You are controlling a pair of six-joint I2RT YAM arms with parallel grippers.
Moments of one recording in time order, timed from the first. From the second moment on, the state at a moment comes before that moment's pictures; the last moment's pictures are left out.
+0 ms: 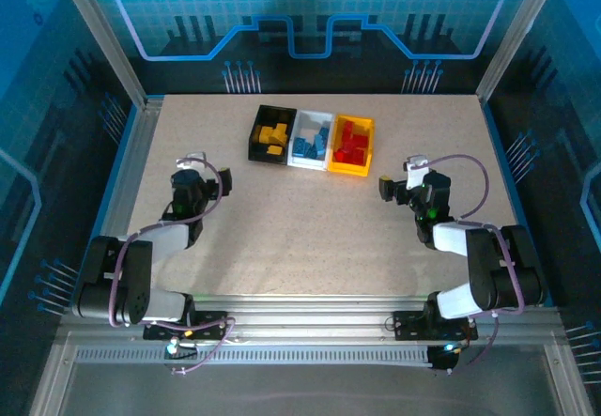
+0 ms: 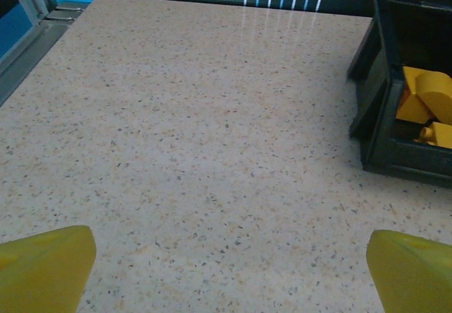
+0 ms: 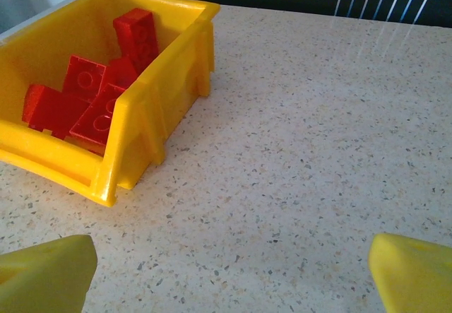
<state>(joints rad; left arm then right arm) -0.04 1.38 0.43 0.53 -0.14 -0.13 0.06 1.45 0.40 0.64 -0.09 -0.07</state>
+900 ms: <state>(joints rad) 0.08 1.47 0.32 0.85 0.16 -0.14 0.07 1.45 0.30 0.79 -0.08 -0.09</state>
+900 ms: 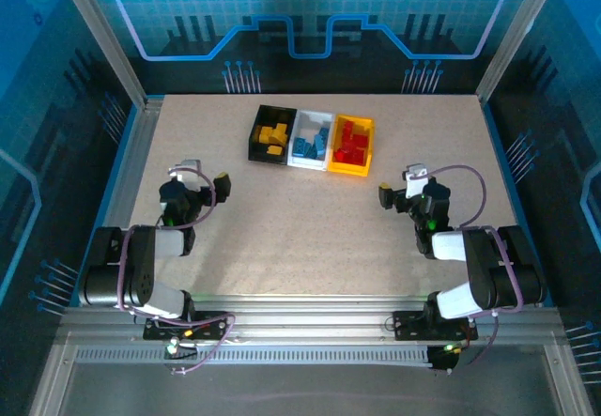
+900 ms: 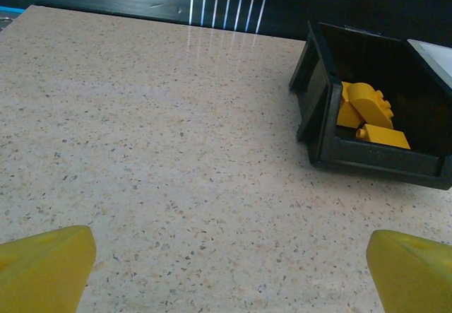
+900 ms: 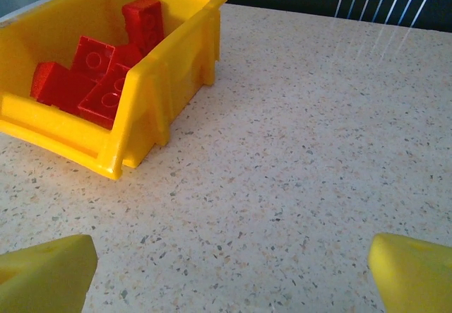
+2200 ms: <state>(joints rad) 0.03 1.55 0.37 0.83 0.11 -0.11 0.07 1.47 0.25 0.92 -0.01 -0.07</state>
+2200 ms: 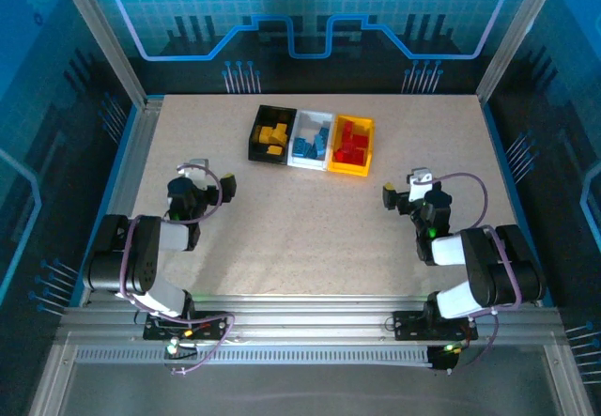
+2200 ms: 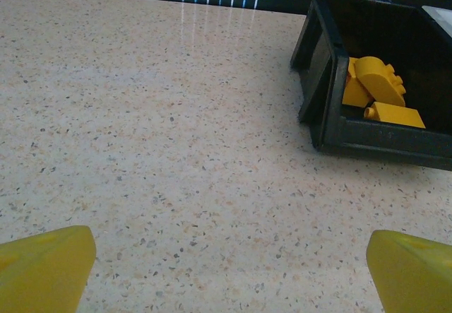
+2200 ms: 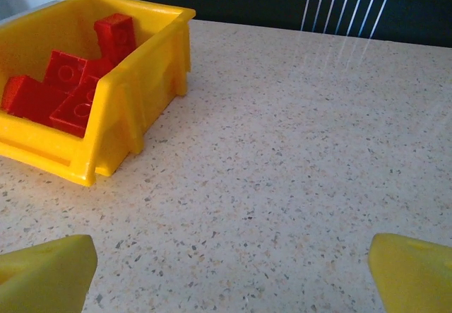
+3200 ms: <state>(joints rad) 0.02 1.55 0.37 0.83 0.09 -0.11 0.06 1.50 0.41 0.69 -0.13 -0.09</state>
